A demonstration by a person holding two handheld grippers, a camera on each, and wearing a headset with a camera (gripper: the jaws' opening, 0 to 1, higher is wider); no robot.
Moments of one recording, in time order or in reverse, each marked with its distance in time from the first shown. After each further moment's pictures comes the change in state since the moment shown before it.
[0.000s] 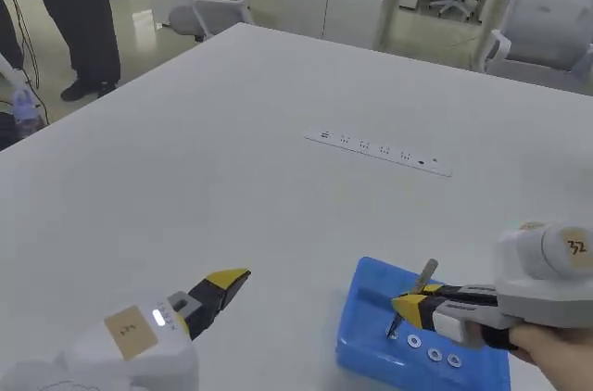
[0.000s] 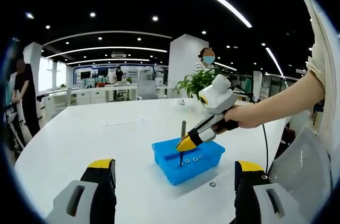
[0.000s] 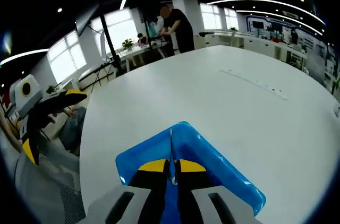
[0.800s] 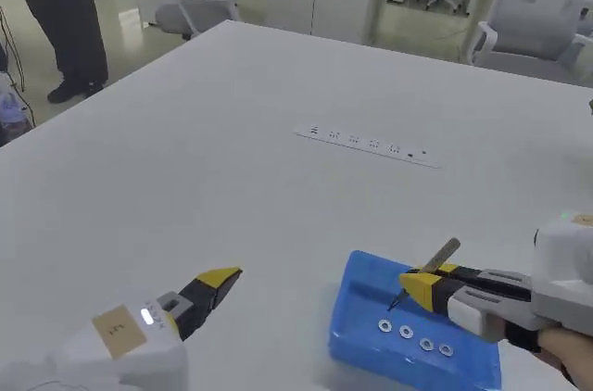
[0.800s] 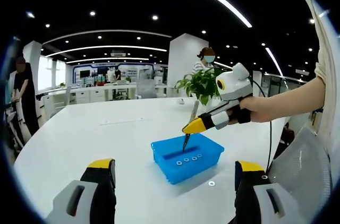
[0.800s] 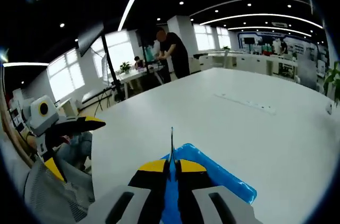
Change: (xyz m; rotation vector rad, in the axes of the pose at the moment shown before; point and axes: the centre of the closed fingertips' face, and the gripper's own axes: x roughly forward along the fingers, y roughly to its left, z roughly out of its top) left arm 0.001 -0.002 -0.002 -0.003 0.012 -0.007; right arm -0.050 0.020 0.036 0.045 -0.214 -0.024
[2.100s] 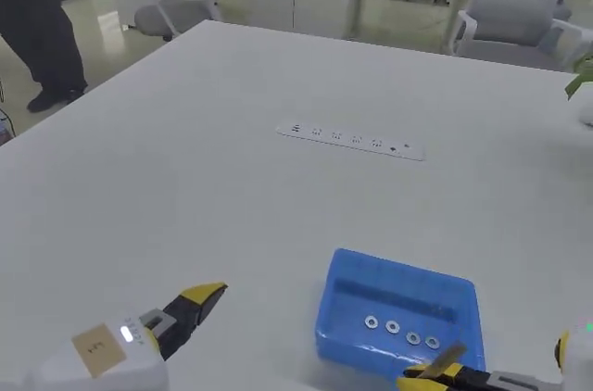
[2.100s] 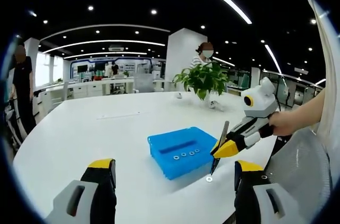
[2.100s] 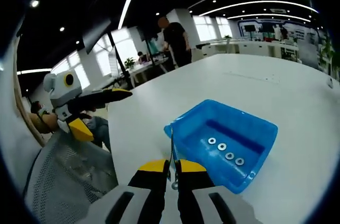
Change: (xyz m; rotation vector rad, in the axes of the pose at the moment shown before) left arm 0.003 -0.004 -0.008 -0.005 0.046 -0.021; right arm -0.026 0.040 -0.086 0.083 0.089 0.060
